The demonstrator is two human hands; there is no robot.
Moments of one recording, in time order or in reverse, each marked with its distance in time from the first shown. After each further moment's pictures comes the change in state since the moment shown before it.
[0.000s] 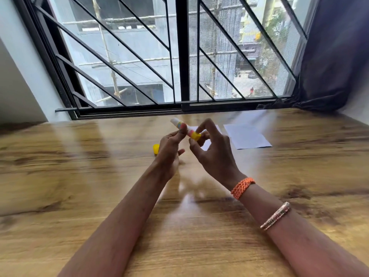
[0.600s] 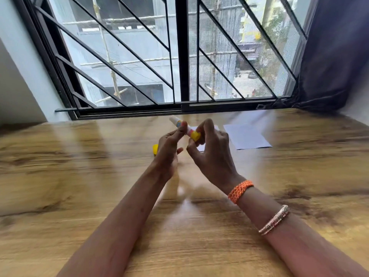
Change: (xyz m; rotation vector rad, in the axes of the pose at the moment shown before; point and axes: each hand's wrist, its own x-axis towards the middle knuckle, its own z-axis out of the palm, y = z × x) left_hand 0.002 0.001 0.000 -0.001 0.017 0.065; right_hand -0.002 -0.004 0.005 -0.229 0.032 -0.058
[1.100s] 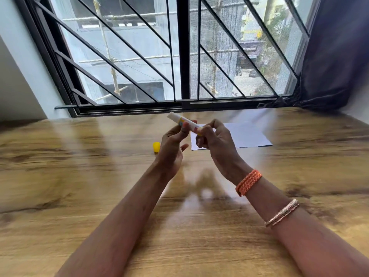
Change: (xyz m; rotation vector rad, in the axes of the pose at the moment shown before) left_hand -0.003 0.001 0.006 -0.118 -0.061 0.019; right_hand 0.015 0.010 -0.004 0.826 -0.135 0.629
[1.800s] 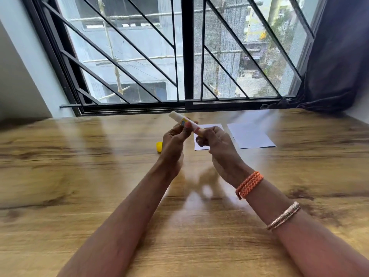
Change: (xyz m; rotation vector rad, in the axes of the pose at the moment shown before) left_hand -0.002 0.004 0.002 0.051 0.114 0.078; right_hand -0.006 -0.002 0.006 -0.014 -0.001 0.117
